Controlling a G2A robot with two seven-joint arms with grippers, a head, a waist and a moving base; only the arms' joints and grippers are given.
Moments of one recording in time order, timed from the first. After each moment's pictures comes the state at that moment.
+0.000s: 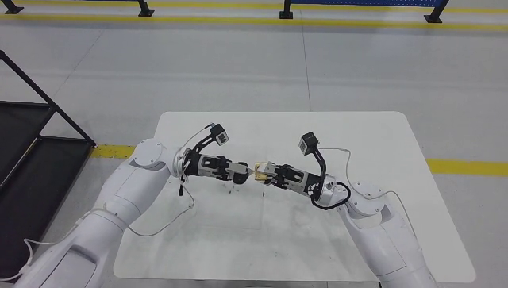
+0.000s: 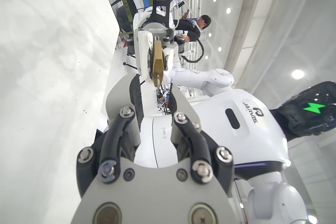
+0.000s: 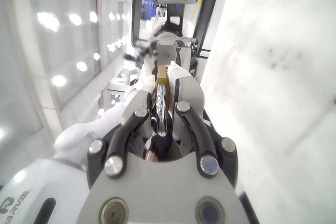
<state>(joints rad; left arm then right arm) 0.99 -1.01 -0.98 -1.13 -0.77 -0.35 -1.47 -1.28 -1.28 1.09 -1.57 0.27 -0.10 0.88</state>
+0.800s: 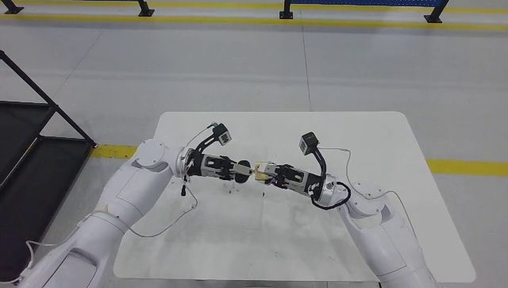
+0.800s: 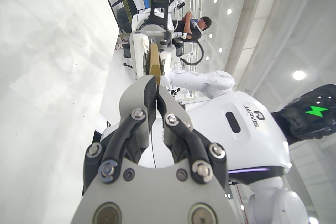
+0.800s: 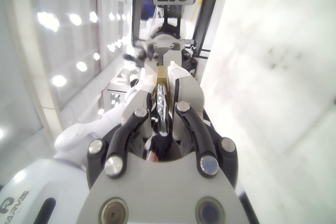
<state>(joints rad) 1.01 -1.02 -1.00 -1.18 -0.75 -0.32 -1.44 -1.28 -1.28 1.09 -1.57 0.27 -0.10 0.88</state>
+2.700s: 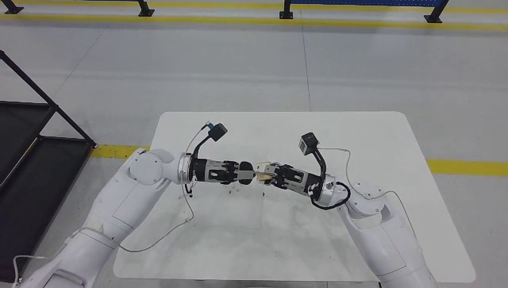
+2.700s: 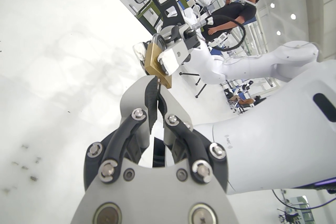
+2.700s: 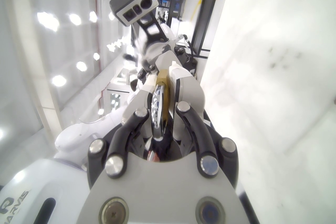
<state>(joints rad) 1.15 -0.96 -1.10 -1.43 -0.34 -0.68 -1.14 -1.28 -1.28 1.09 -1.57 0.27 -0.10 0.88</state>
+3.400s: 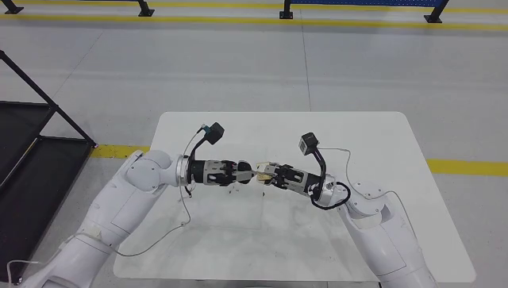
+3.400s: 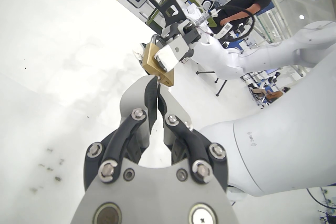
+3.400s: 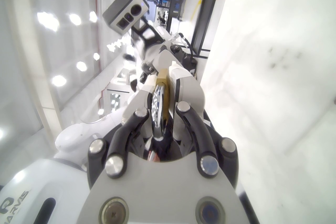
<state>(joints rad) 1.19 -0.94 -1.12 -1.48 -0.18 -0.80 -1.01 -1.28 -1.28 1.09 -1.57 0.27 -0.10 0.88</state>
